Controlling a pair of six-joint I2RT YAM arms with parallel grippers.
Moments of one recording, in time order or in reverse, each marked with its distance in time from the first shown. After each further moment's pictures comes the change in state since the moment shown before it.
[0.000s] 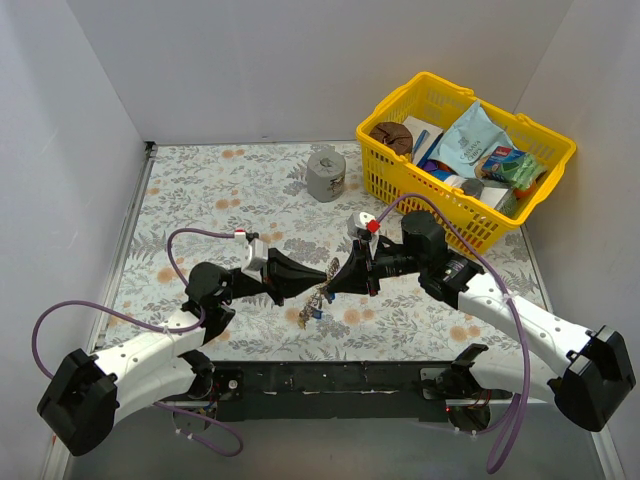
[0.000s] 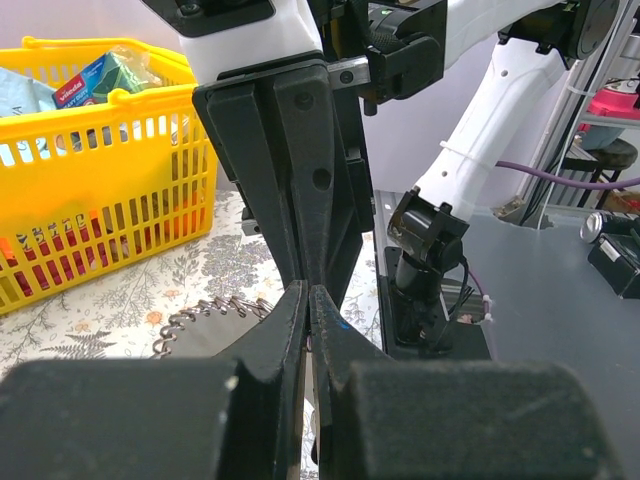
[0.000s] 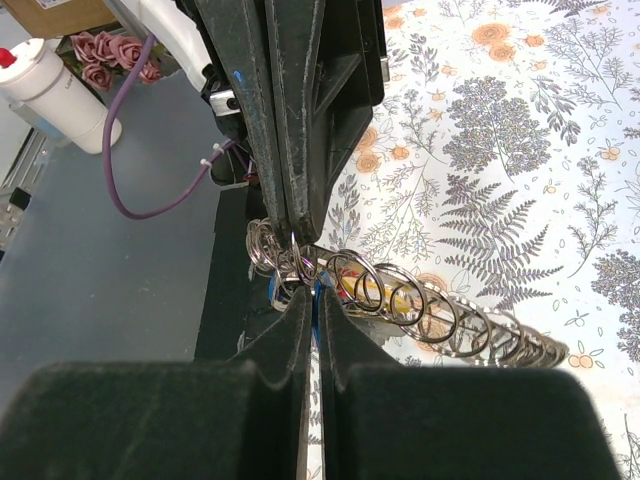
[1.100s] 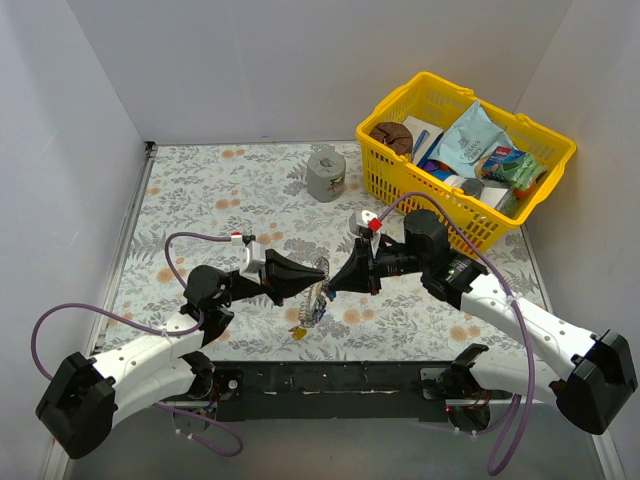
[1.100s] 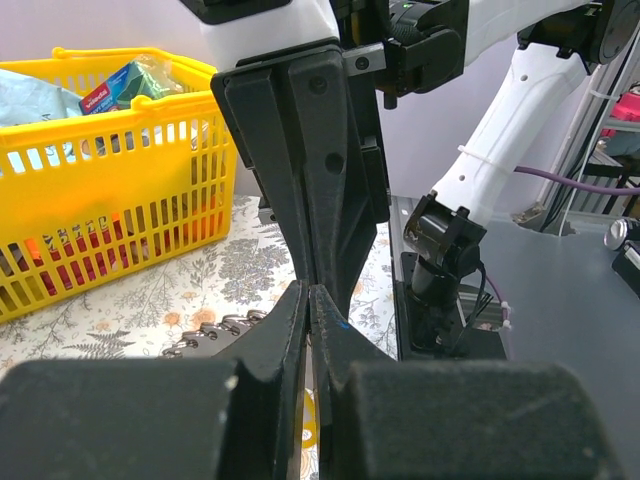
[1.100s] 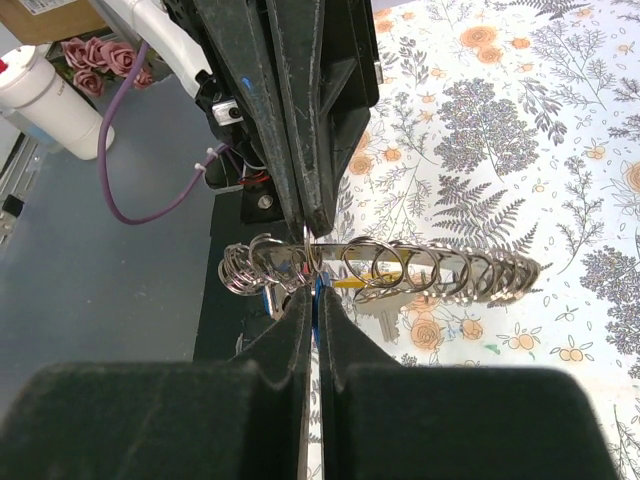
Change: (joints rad) left arm 0.000 -0.023 -0.020 -0.007 -0.045 0.034; right arm -0.001 -0.022 0.017 -0.035 0.028 0.000
